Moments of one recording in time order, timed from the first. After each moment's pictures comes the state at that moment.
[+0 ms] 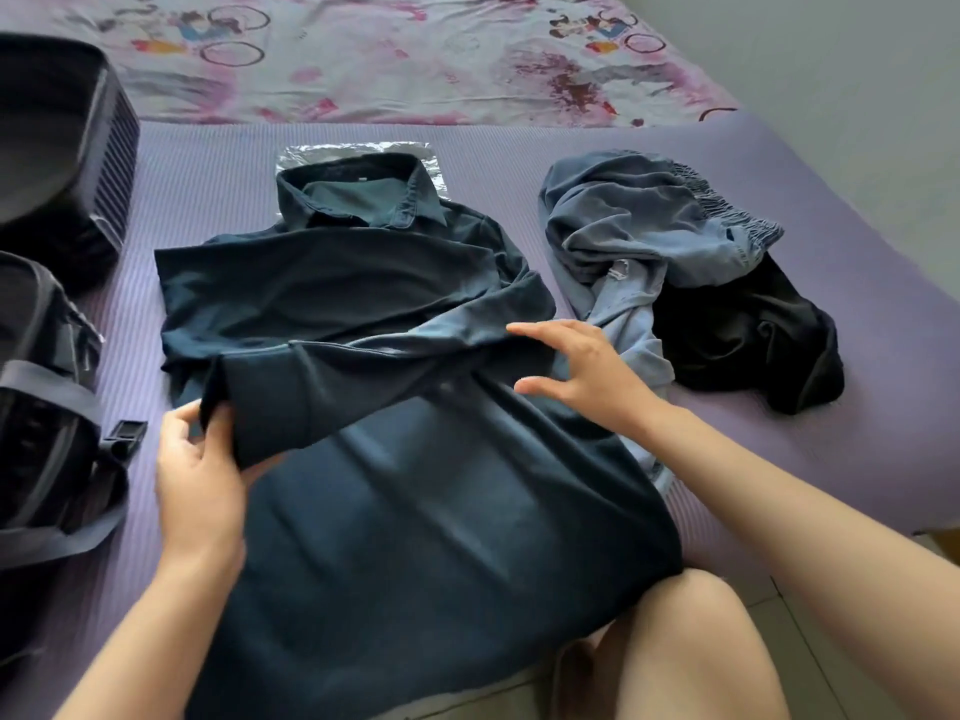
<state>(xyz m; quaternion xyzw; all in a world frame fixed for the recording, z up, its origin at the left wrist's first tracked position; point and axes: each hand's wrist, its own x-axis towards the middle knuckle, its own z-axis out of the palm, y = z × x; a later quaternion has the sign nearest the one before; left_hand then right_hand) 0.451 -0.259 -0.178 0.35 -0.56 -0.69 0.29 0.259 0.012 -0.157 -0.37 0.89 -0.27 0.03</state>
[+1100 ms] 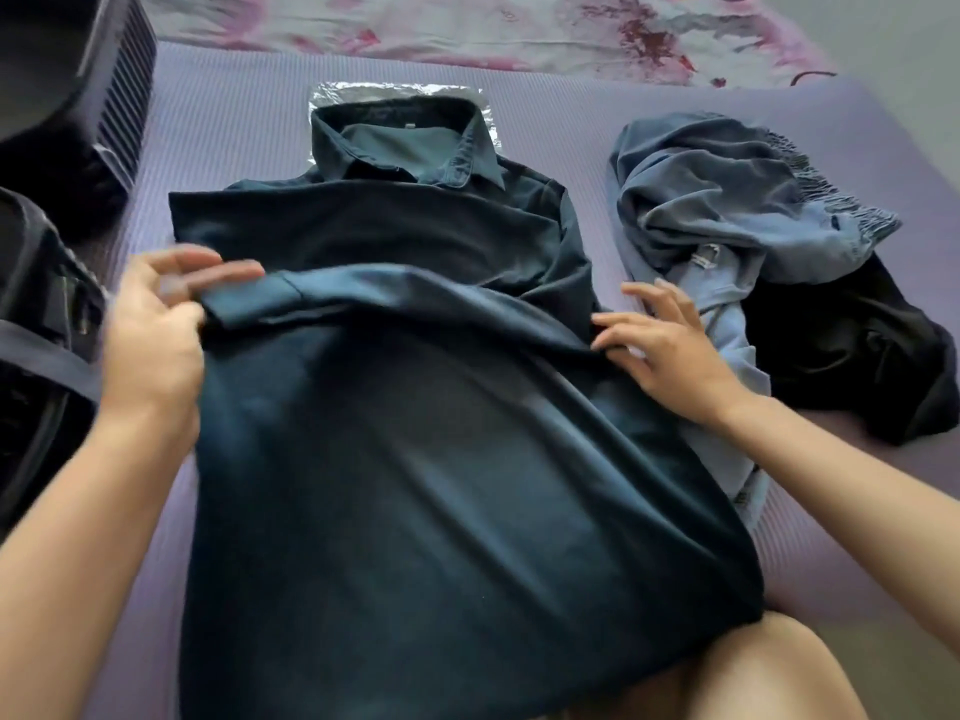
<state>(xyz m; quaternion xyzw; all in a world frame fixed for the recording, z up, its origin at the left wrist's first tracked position) 0.400 -0.330 -0.154 0.28 -0.67 -0.63 0.27 0.205 0.022 -0.198 -0.43 0.89 -0.12 -0.10</state>
